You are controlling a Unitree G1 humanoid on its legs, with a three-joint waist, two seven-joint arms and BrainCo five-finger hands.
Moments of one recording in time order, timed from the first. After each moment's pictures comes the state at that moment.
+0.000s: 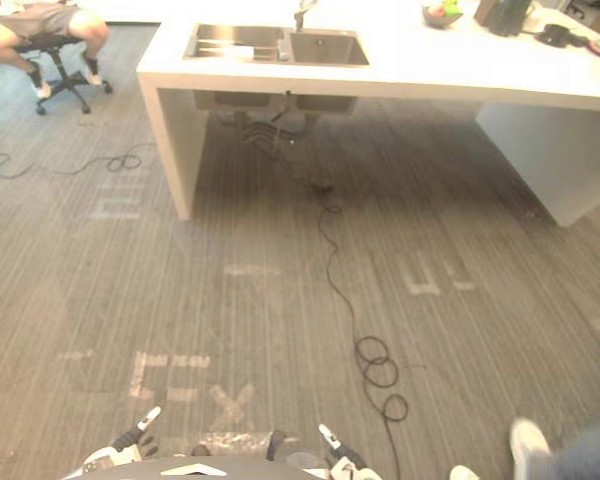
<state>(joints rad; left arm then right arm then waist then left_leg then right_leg) 0.01 0.15 -0.02 1.11 -0.61 0.18 -0.12 0.08 -0.10 -0.26 1.10 0.63 0.11 0.17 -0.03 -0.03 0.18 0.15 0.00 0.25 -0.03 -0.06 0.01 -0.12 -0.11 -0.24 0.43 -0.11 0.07</state>
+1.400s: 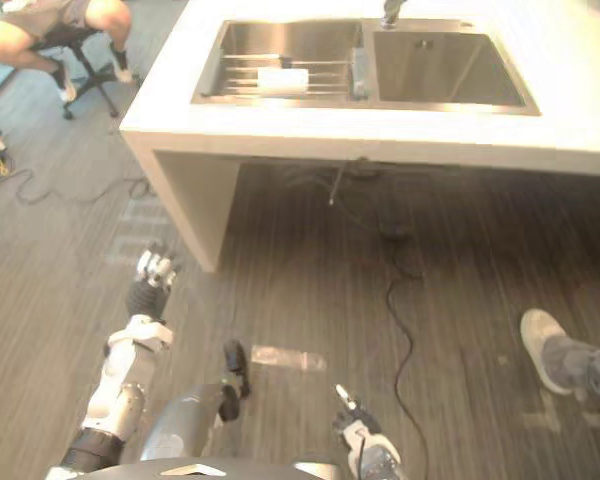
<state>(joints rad) -0.03 0.06 -0.09 0.16 -0.61 -0.29 0.04 0.04 -0.13 -0.36 1.01 0.76 0.15 0.14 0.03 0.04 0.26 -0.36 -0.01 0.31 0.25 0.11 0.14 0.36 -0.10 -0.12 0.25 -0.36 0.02</state>
